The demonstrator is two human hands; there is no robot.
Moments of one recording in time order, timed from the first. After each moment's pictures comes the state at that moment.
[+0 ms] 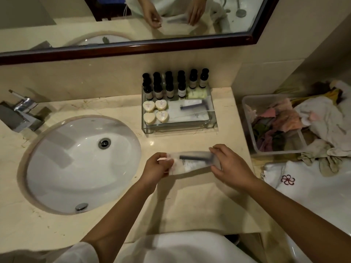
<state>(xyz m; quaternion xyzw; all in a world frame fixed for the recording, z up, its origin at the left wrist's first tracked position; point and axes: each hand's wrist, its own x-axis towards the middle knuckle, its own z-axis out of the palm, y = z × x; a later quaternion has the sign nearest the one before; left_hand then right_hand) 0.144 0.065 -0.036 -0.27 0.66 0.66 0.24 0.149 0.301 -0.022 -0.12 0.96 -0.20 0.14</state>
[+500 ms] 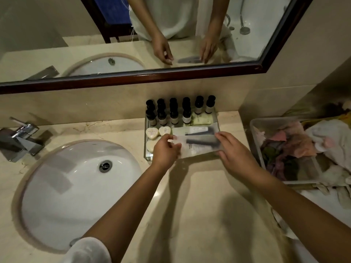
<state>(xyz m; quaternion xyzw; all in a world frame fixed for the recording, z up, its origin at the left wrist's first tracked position) 0.011 0.090 -0.018 -0.19 0.79 0.57 0.13 0.032 0.302 -0.011 -0.12 0.97 -0.21 0.07</state>
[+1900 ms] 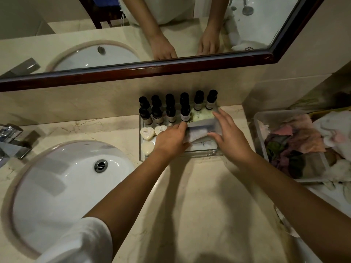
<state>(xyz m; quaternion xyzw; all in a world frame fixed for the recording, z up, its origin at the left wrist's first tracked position) -0.041 0.104 -0.023 0.15 0.97 0.07 0.15 -0.024 0.287 -0.026 -0.04 0.95 -0.31 0.05</state>
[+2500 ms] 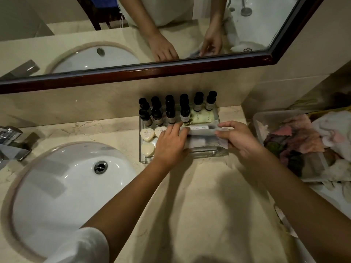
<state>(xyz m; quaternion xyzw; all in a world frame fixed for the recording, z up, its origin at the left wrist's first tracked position) -0.026 0.099 -0.034 0.19 0.98 0.07 0.08 -0.036 0.297 -0.009 0.28 0.72 -0.60 0.21</state>
